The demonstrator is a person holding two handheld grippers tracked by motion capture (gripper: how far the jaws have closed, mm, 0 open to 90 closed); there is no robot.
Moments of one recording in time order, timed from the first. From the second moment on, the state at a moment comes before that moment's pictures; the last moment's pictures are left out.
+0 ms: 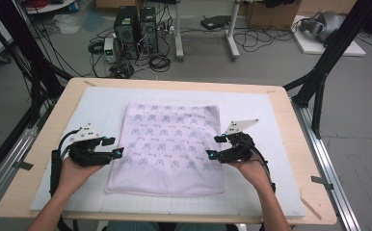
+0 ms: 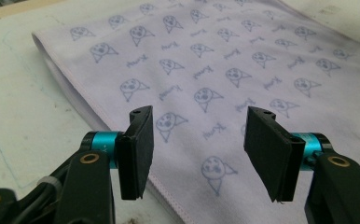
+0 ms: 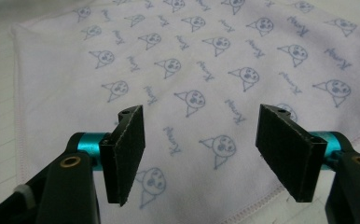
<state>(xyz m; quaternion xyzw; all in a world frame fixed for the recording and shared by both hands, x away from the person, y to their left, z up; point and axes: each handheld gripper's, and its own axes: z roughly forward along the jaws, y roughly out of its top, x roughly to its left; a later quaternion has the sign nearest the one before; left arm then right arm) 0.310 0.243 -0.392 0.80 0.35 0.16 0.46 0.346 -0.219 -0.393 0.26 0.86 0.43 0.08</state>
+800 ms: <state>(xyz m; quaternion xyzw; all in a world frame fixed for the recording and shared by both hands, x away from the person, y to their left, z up) 0.357 0.246 -0.371 0.78 0.38 0.17 0.46 0.376 -0.217 -0.377 0.25 0.87 0.41 0.10</state>
